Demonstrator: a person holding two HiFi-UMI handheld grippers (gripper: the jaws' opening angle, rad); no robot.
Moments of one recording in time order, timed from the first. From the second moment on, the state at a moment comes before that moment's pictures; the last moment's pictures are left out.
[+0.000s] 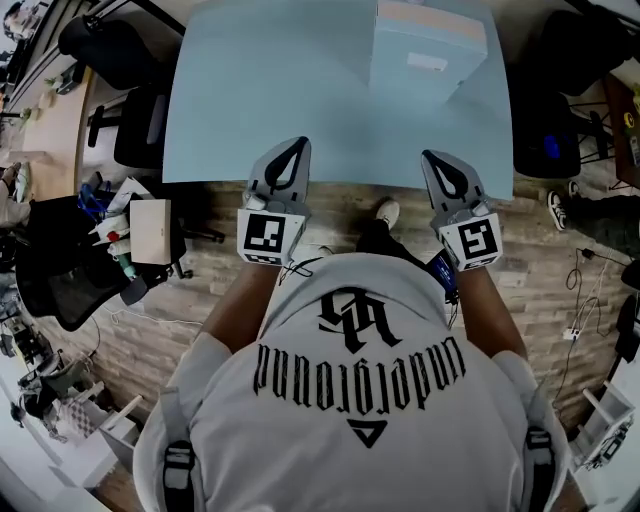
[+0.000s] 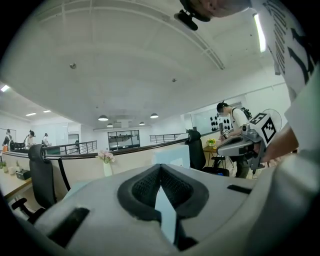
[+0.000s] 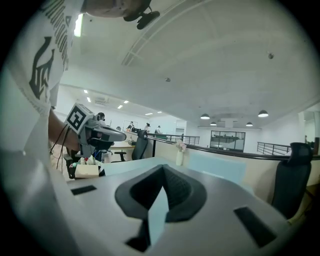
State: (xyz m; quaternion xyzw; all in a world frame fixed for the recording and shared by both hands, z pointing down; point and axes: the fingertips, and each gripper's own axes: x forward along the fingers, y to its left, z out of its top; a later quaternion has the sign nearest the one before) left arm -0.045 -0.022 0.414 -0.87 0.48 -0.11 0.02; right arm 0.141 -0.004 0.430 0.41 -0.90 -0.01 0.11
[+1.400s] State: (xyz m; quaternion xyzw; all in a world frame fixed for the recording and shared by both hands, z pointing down) left arm -0.198 0.203 0.345 -0.90 0.44 -0.03 0.02; right arm 0.007 0.229 0.372 0.45 -0.89 -0.06 0.09
